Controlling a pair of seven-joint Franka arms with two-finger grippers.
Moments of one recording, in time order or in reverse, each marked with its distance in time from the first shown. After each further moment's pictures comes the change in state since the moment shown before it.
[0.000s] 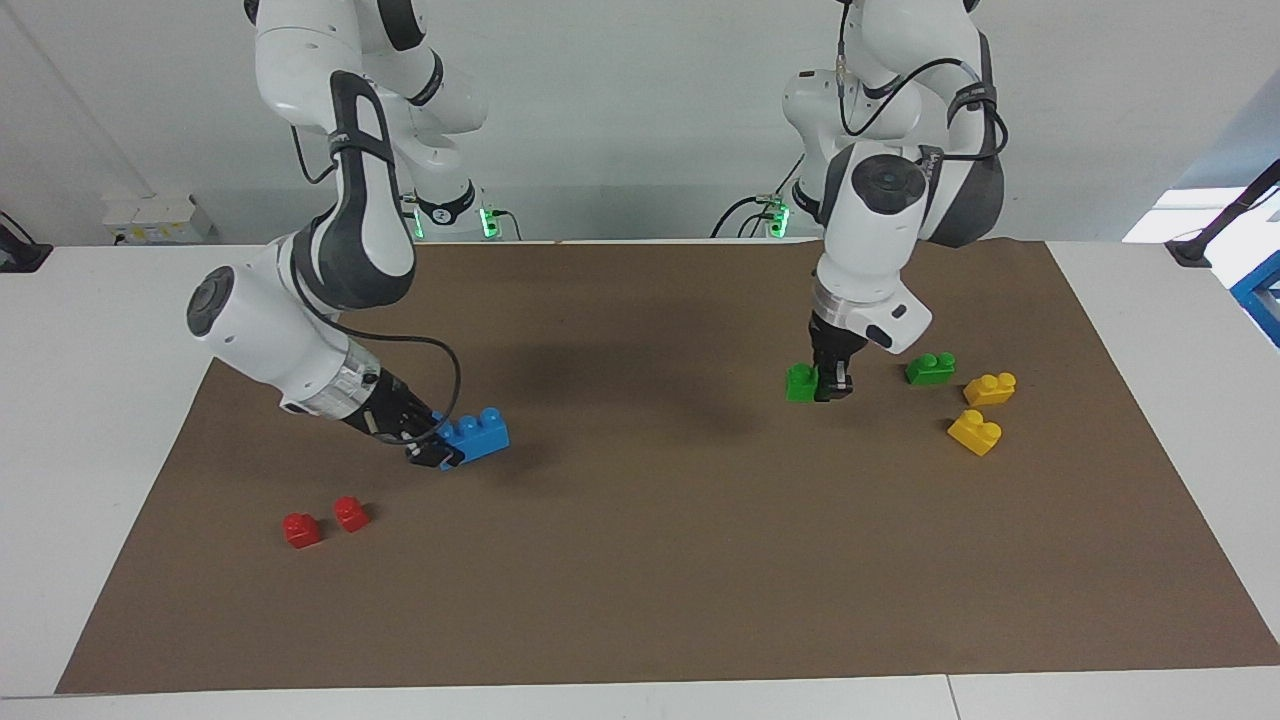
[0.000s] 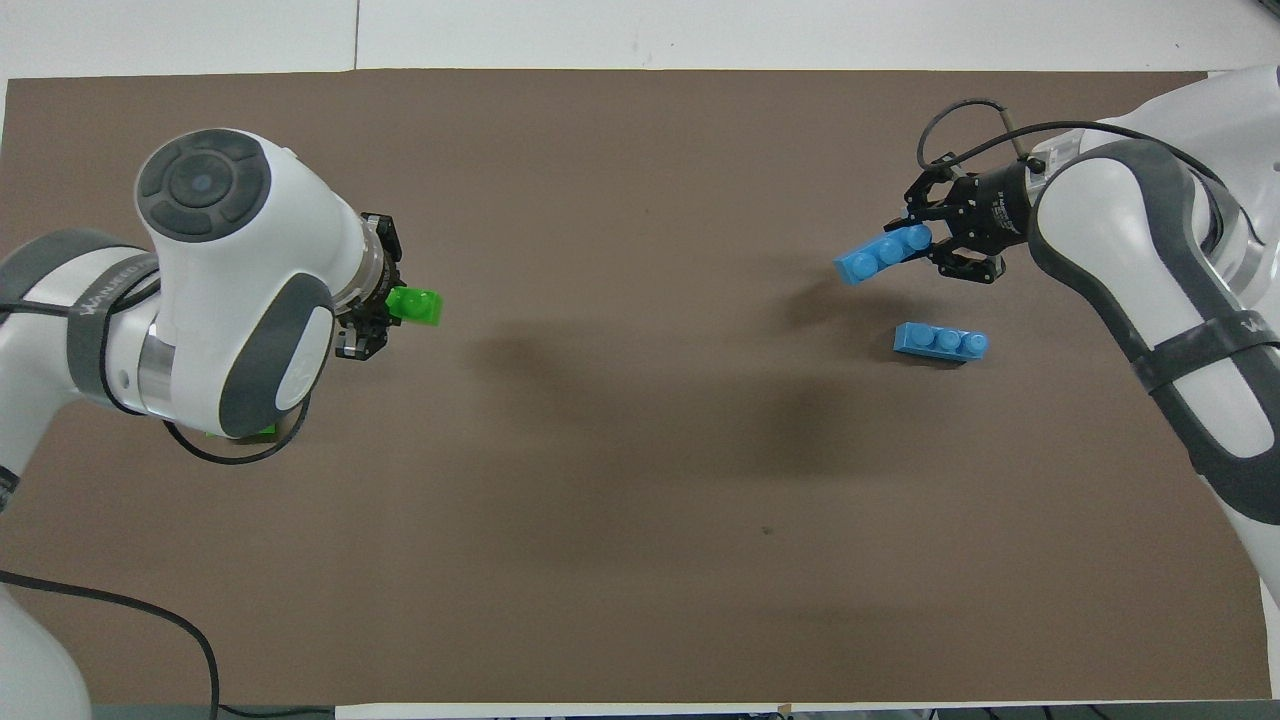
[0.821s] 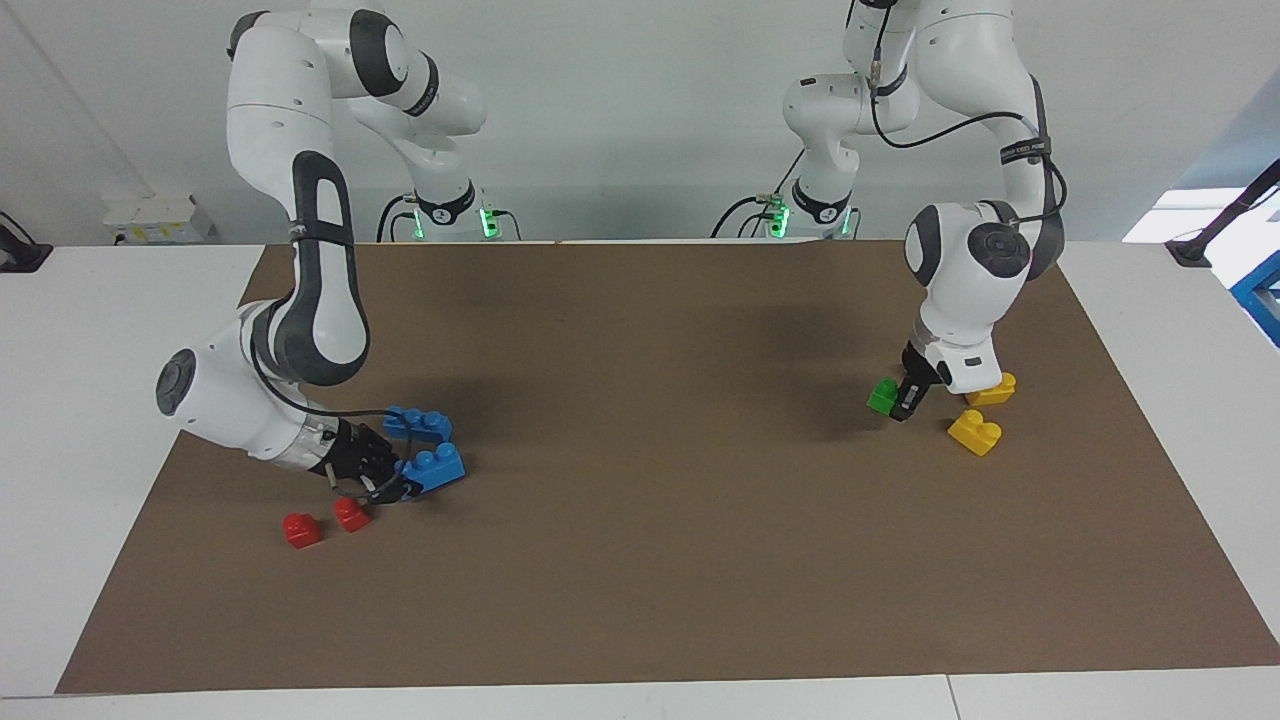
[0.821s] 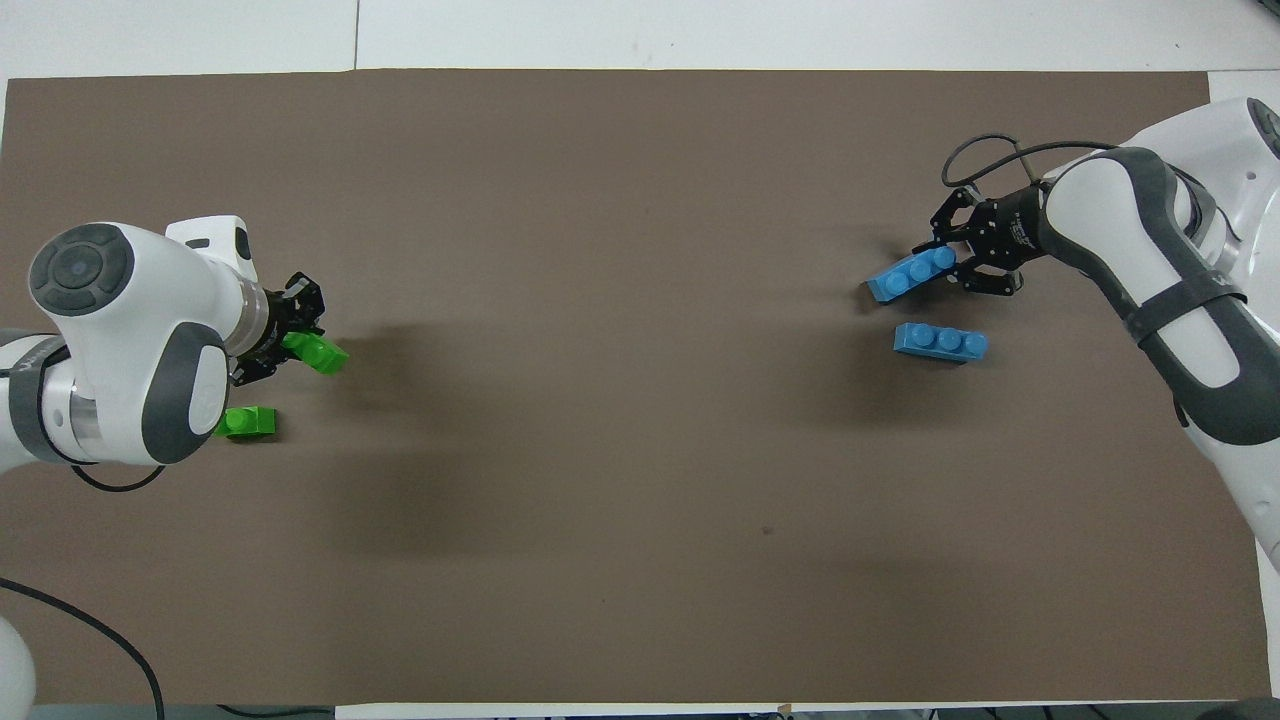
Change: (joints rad) left arm 0.216 0.013 0.000 -0.265 -0.015 0.290 0.691; right arm -0.077 0.151 0.001 0.043 -0.036 0.000 -0.073
